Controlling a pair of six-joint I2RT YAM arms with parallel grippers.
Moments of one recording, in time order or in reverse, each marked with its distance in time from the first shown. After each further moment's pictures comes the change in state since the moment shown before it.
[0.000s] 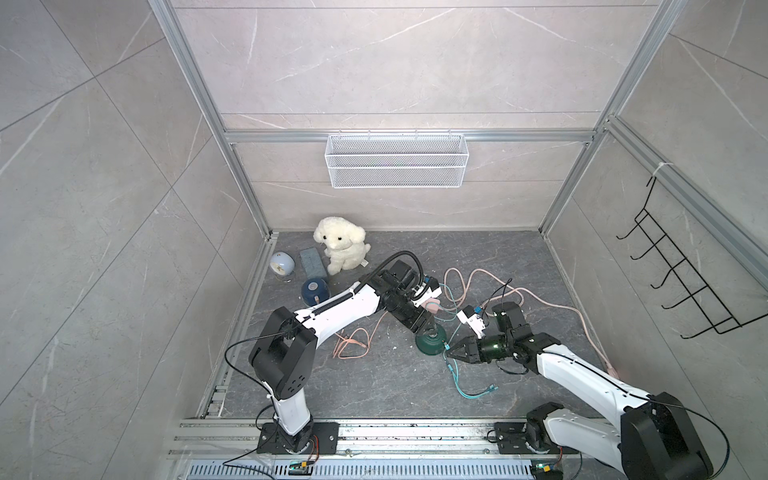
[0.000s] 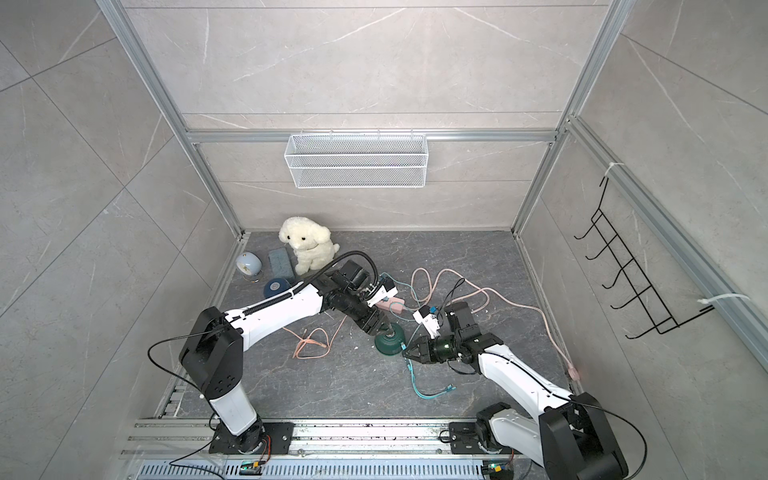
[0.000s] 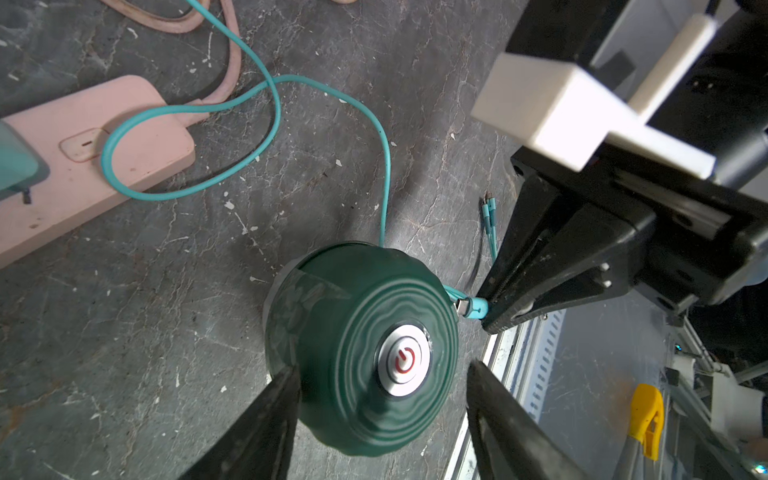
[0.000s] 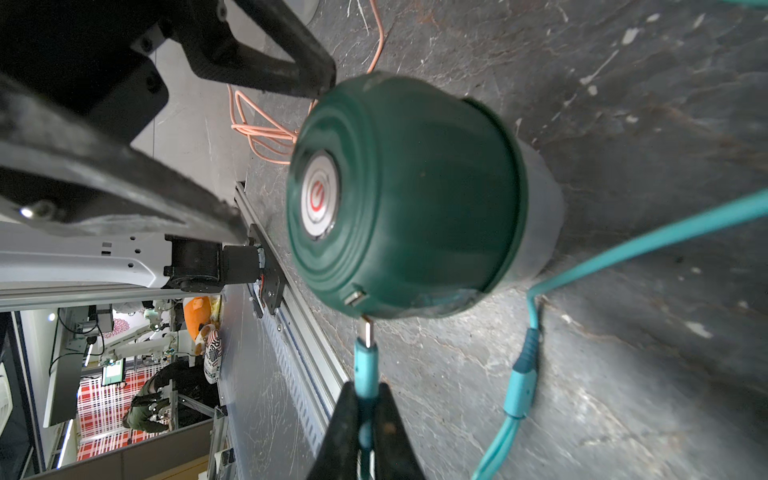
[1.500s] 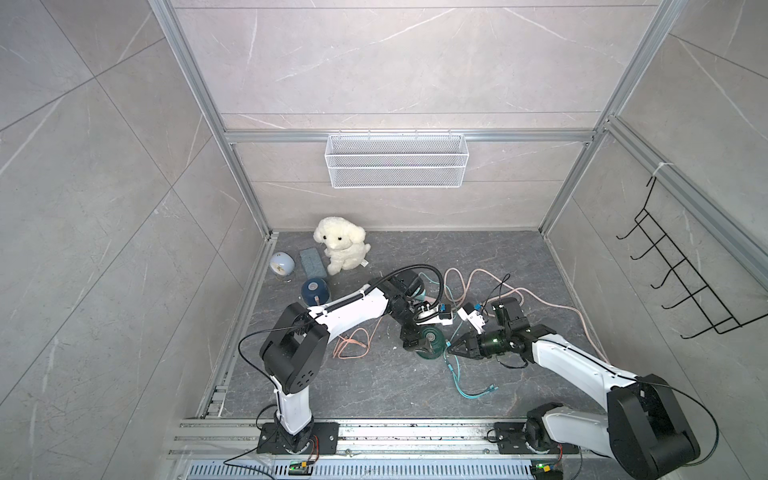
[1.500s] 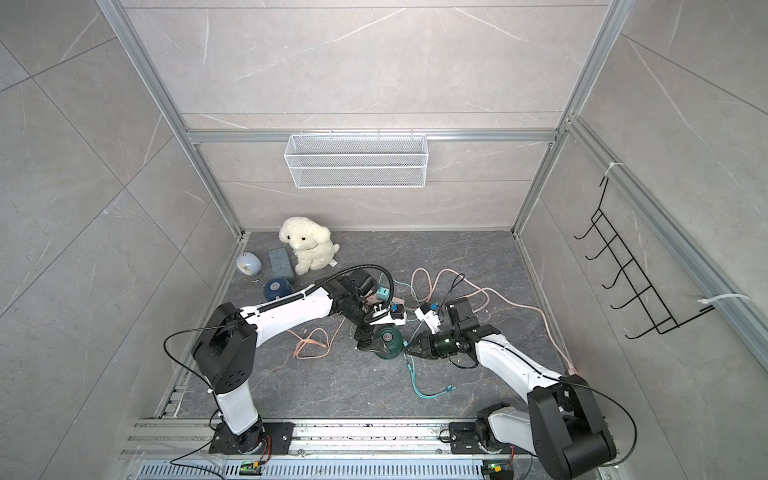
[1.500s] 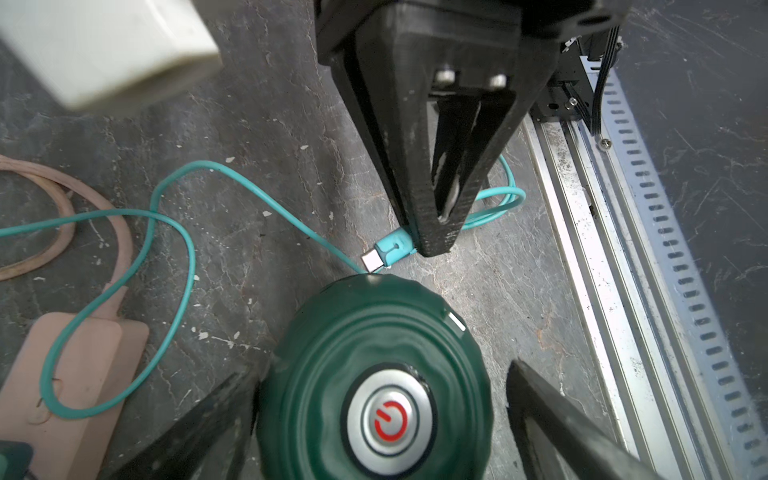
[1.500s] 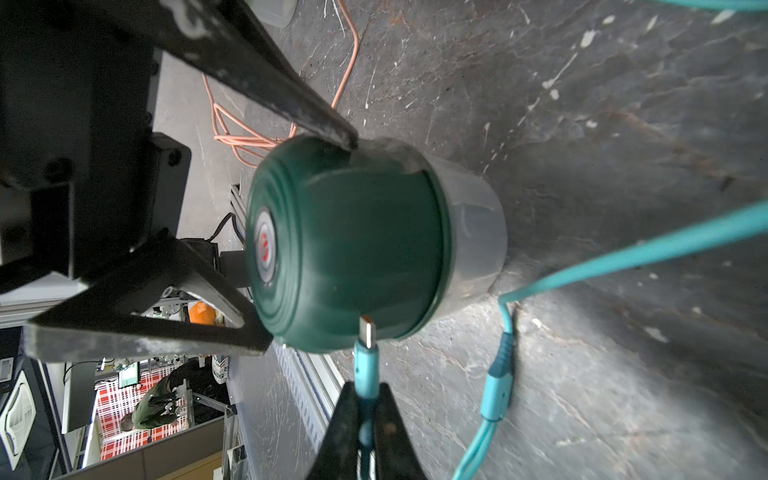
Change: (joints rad) left arm -0.036 0.067 -0.003 -0.039 0.063 0.813; right arm -0.041 0.122 0.062 -0.043 -0.031 -0.053
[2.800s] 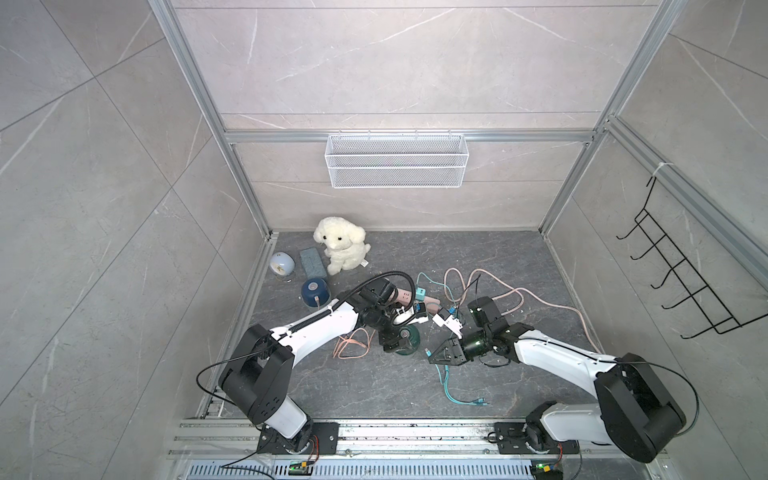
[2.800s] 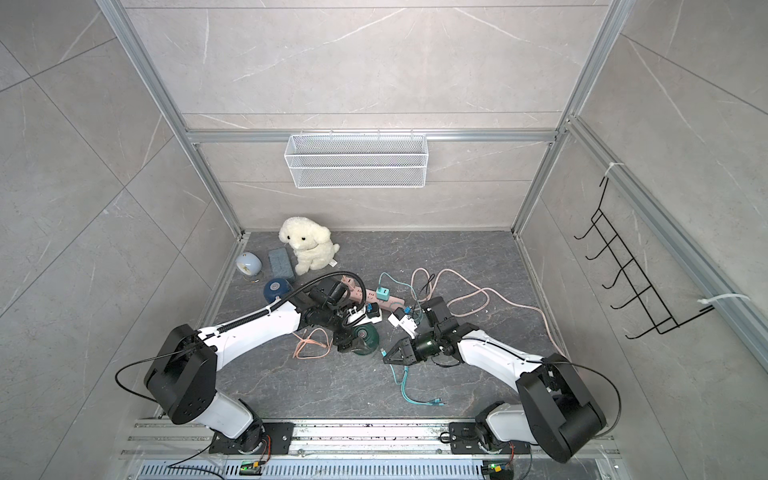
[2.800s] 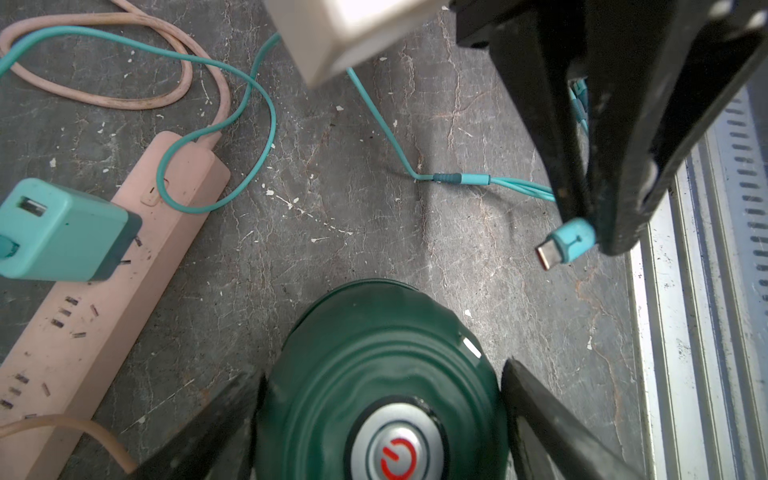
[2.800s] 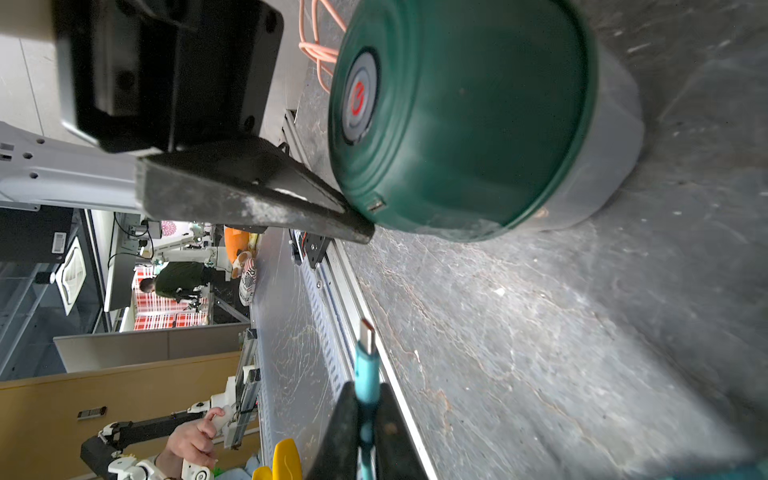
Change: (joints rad) left arm 0.096 -0.257 -0.293 0.151 -0.145 -0.117; right arm 0.216 0.112 0.040 0.158 -0.121 -0.003
